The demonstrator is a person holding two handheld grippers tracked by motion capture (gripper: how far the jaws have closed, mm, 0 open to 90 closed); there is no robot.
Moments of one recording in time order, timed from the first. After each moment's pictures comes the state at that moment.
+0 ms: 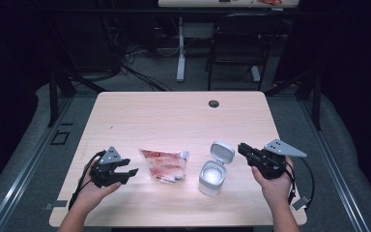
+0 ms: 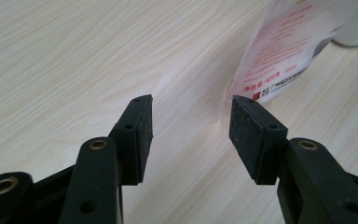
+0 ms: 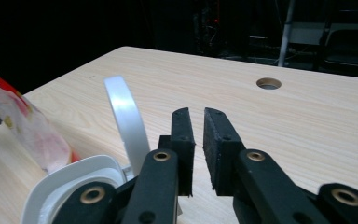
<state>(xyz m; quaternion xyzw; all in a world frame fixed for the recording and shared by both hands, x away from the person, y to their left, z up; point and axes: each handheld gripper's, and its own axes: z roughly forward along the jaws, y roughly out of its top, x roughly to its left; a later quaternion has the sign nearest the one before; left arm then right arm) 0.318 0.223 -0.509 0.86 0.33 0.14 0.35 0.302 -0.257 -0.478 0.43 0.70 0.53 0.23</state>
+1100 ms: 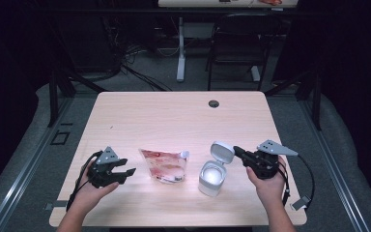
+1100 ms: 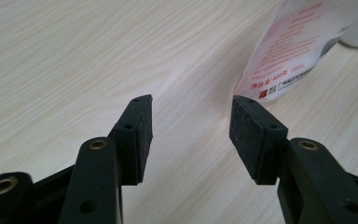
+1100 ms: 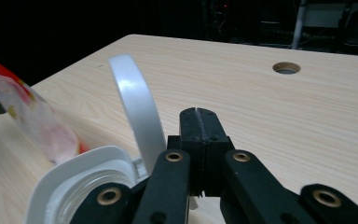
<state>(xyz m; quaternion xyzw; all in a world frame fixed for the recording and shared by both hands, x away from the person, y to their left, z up) 0.317 0.230 -0.509 0.86 0.34 0.15 0.36 0.309 -0.245 -0.490 0.43 0.70 0.53 0.20</state>
